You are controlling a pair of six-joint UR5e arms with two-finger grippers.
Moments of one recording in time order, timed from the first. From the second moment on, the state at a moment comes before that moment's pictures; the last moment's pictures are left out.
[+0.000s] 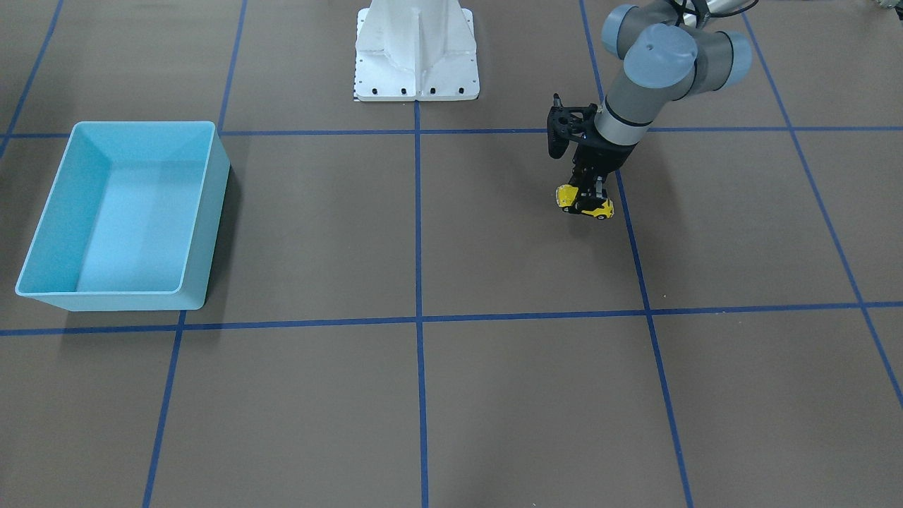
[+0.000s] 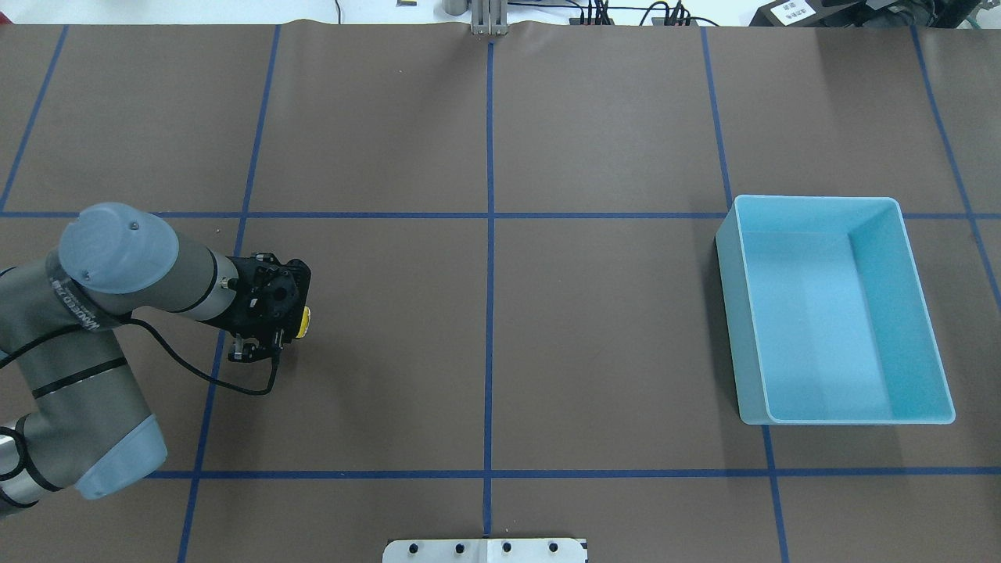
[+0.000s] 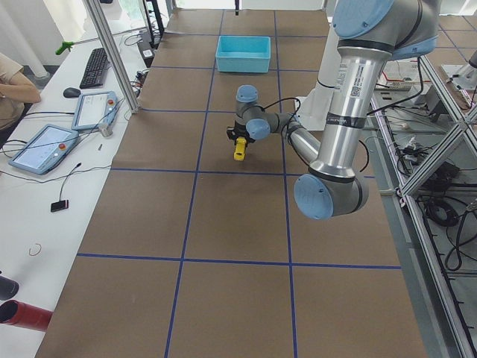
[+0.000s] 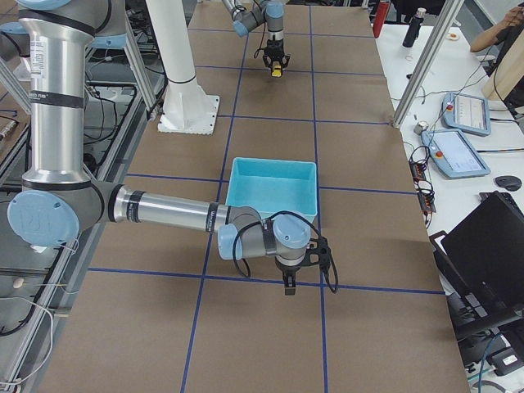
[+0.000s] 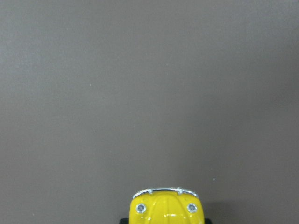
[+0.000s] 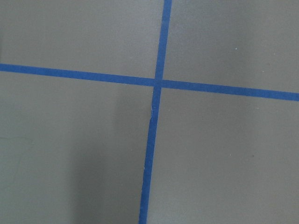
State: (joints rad) left arm -0.60 -1.79 -1.86 -1.93 -1.95 0.49; right arm 1.51 -1.65 1.57 -1.39 2.38 0.07
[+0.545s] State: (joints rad) left arm -0.60 -1.77 -1.83 -1.97 -1.95 0.44; right arm 1.54 -1.67 1.74 -1.63 2.35 0.07
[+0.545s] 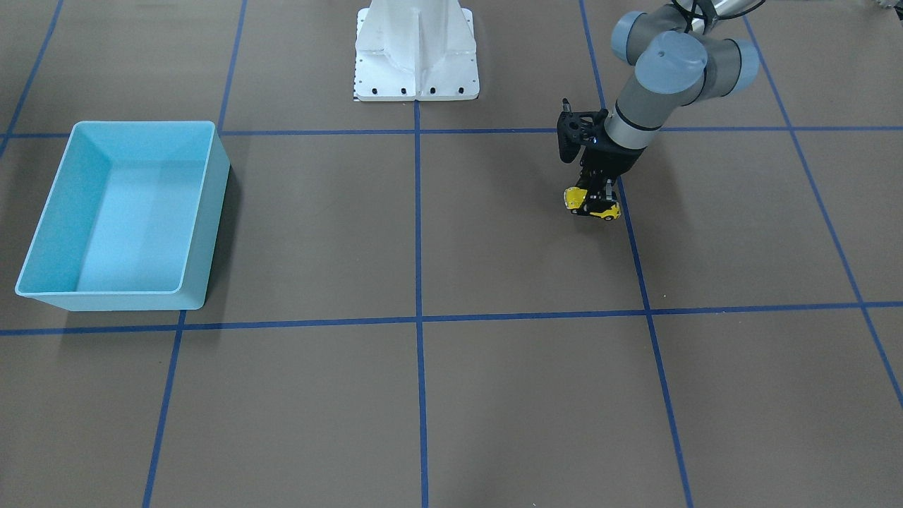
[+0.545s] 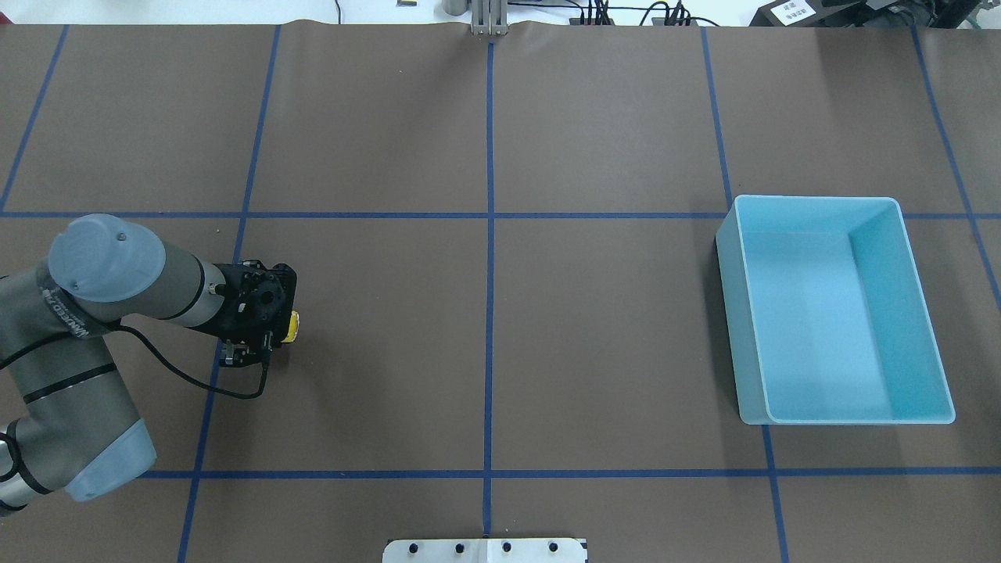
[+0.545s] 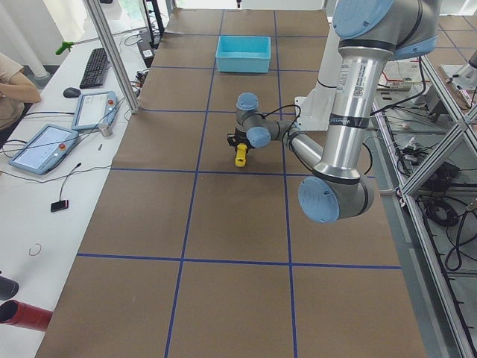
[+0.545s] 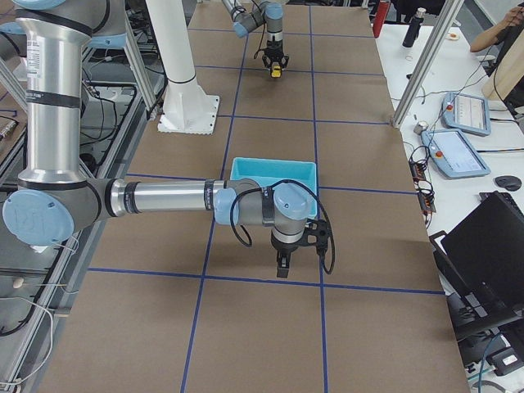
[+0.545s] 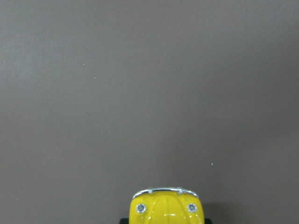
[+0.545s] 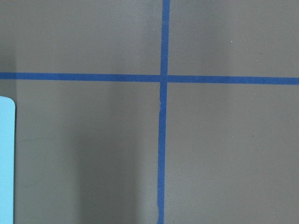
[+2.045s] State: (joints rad) left arm -0.60 -1.75 -1.78 -1.97 -1.97 0.46; right arm 1.58 -1.67 1.75 -1.64 2.36 0.07
